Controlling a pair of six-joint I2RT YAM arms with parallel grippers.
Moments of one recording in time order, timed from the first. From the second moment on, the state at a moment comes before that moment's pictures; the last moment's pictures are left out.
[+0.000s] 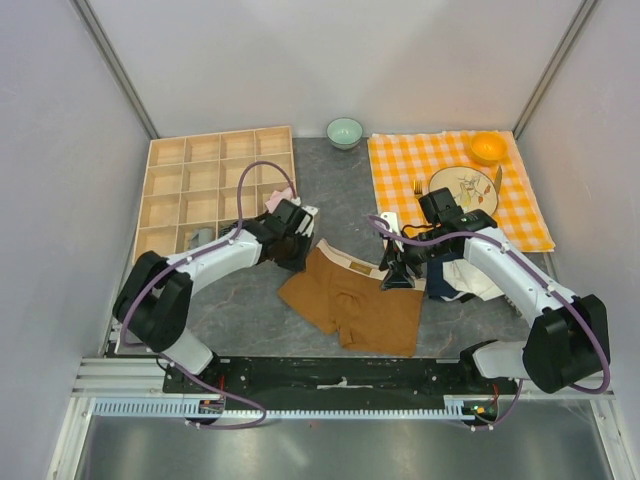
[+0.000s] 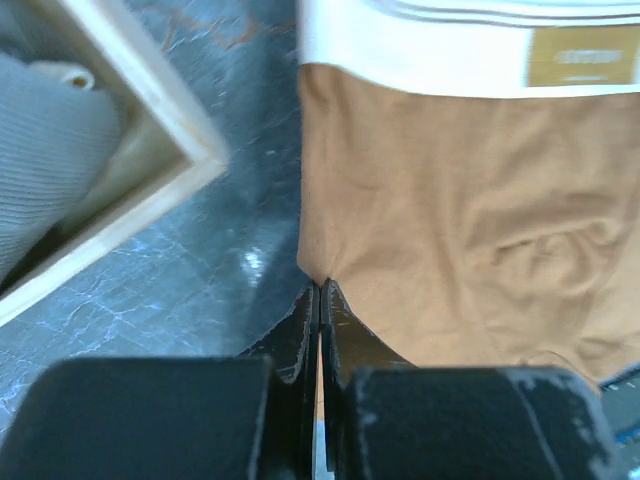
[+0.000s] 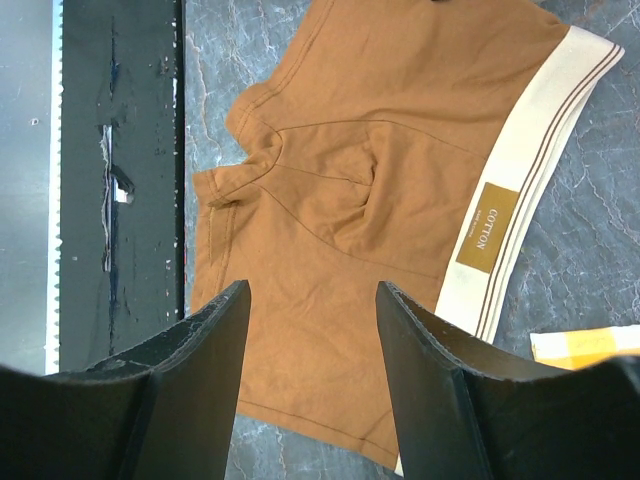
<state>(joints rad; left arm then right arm) -0.61 1.60 0.96 -0.44 0.08 -0.25 0.36 1.33 1.01 -0.87 -0.93 -0.86</state>
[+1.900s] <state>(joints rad) -1.05 1.93 1.26 -0.07 0.46 -0.77 0.10 1.19 1.01 -0.69 -0.64 -0.57</state>
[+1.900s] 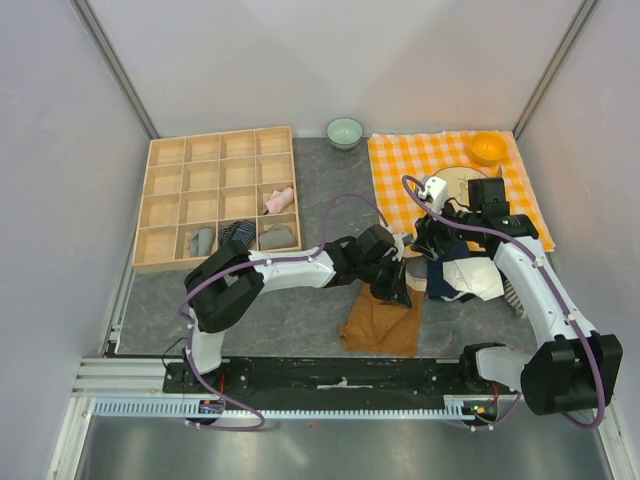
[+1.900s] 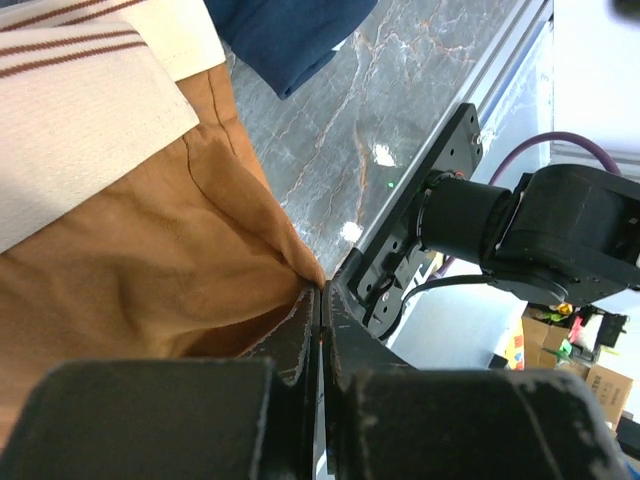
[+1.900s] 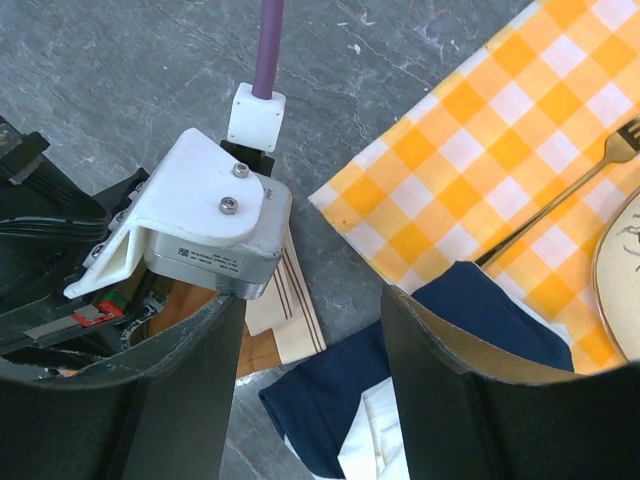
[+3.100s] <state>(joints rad) -1.08 2.05 1.33 0.03 0.48 -0.85 0.09 1.19 0.99 -0.73 -0.59 -0.56</state>
